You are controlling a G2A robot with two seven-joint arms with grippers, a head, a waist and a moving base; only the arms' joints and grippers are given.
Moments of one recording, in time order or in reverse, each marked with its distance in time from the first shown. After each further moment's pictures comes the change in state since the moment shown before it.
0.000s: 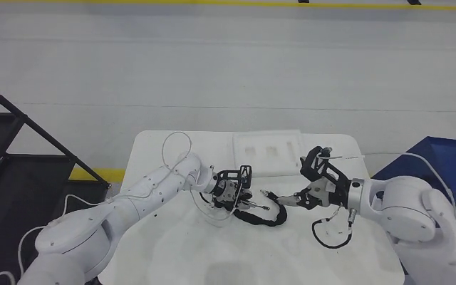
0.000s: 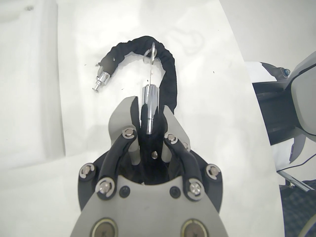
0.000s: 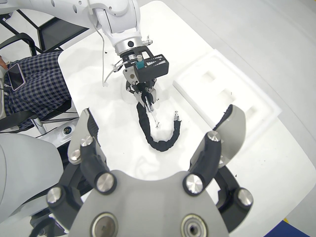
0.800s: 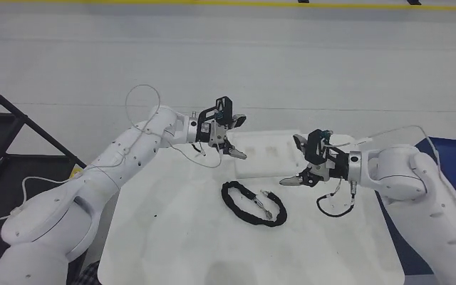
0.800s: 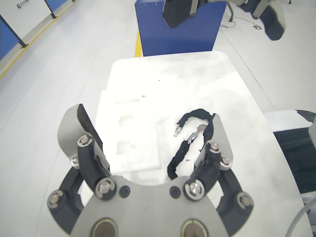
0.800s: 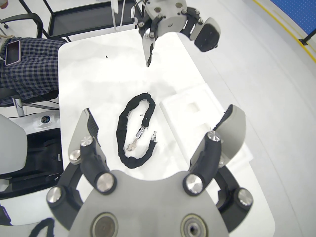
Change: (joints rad) left arm -0.228 0.099 -0.131 -0.001 0.013 0.001 0.356; right arm 0.319 -0.028 -0.146 0.358 -0.008 -0.407 -0.174
